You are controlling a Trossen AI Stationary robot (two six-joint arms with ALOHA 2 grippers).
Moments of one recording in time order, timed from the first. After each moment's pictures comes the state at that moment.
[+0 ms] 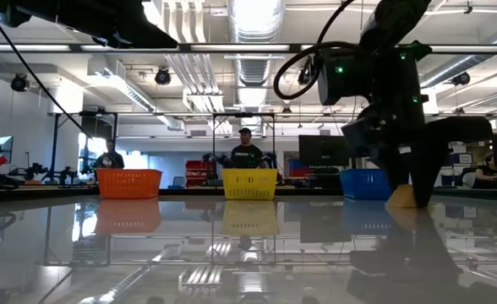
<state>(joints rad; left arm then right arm) -0.24 0.92 0.48 0.41 -0.92 0.29 -0.03 1.71 0.95 -0.86 -0.03 -0.31</state>
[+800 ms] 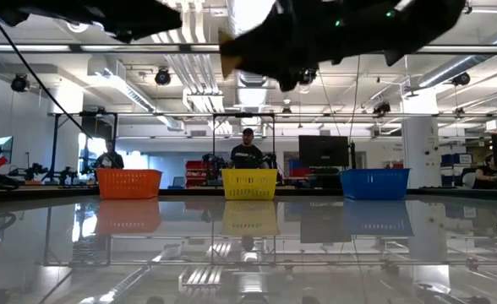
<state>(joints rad) -0.27 0.92 0.49 0.41 -0.46 0.24 0.14 1.71 0.84 0.74 0.12 0.03</state>
